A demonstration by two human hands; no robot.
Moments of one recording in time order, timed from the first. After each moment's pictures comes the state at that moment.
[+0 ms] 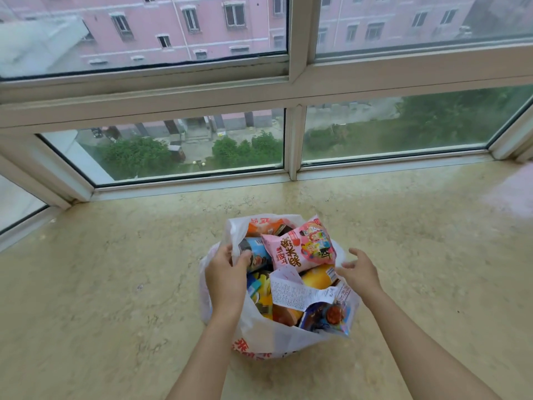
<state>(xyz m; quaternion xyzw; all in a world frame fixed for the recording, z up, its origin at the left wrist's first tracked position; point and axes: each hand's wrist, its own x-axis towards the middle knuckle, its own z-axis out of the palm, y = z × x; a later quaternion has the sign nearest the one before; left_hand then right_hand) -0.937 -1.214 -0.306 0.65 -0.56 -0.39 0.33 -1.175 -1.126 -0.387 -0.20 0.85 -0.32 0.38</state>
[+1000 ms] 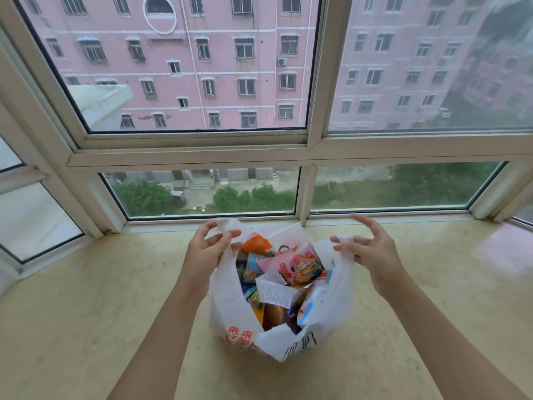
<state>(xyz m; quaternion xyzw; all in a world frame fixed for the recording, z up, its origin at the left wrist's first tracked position) -0.834 -1.247 -0.169 0.45 -0.51 -0.61 0.41 -1.100 -1.121 -0.163 -0.29 0.65 -0.59 0.38</state>
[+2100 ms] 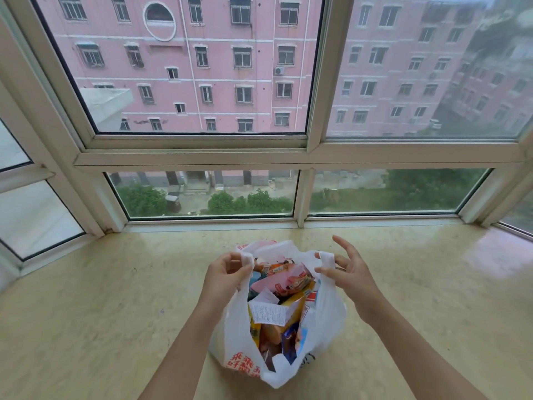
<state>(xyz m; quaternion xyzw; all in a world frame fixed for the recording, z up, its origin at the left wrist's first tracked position) -0.823 -1.203 -0.208 0.49 -0.58 -0.55 0.34 -1.051 -1.094 -0.195 -0.33 0.66 -0.53 0.40</state>
